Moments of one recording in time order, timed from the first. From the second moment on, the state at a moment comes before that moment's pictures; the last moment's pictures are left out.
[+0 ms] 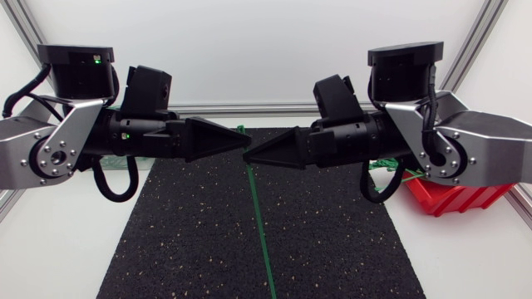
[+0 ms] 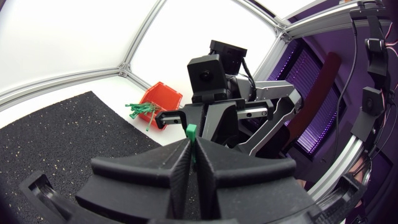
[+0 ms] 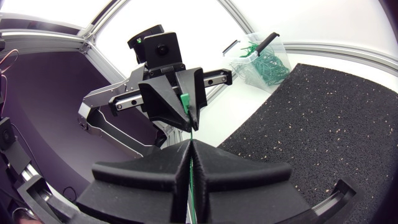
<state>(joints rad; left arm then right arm) -0.37 1.36 0.85 0.17 1.13 -0.24 0.52 1.40 0.86 0.16 -1.00 0.45</state>
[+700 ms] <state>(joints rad) -0.37 1.33 0.84 0.17 1.10 -0.24 0.54 1.40 0.82 0.22 -0.97 0.45</state>
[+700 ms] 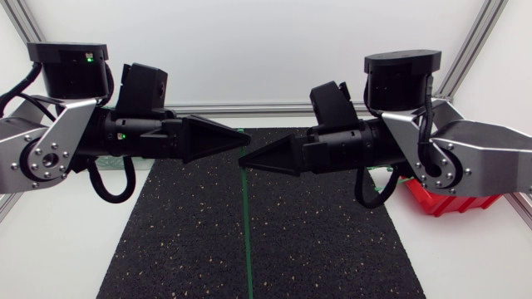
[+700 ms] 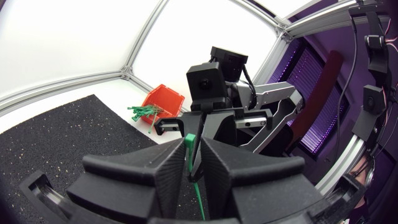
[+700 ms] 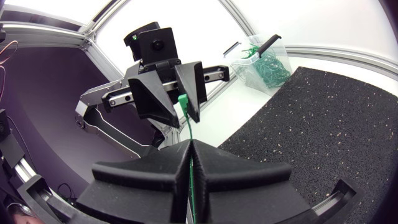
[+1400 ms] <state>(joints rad) -0.38 1.32 0.83 0.18 1.07 -0.24 0.51 1.37 0.81 0.22 -0.97 0.47</state>
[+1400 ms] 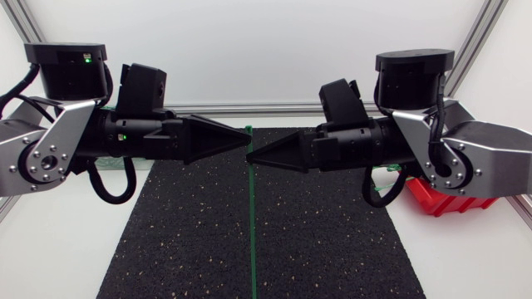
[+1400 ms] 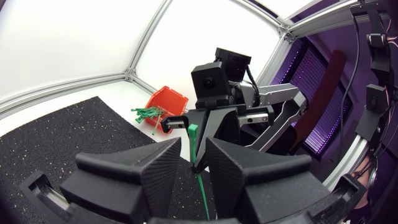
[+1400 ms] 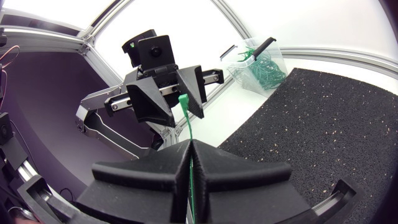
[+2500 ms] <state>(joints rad) -0.42 1.32 0.82 0.18 1.03 -0.24 0.50 1.36 0.81 0.23 -0.99 0.47</state>
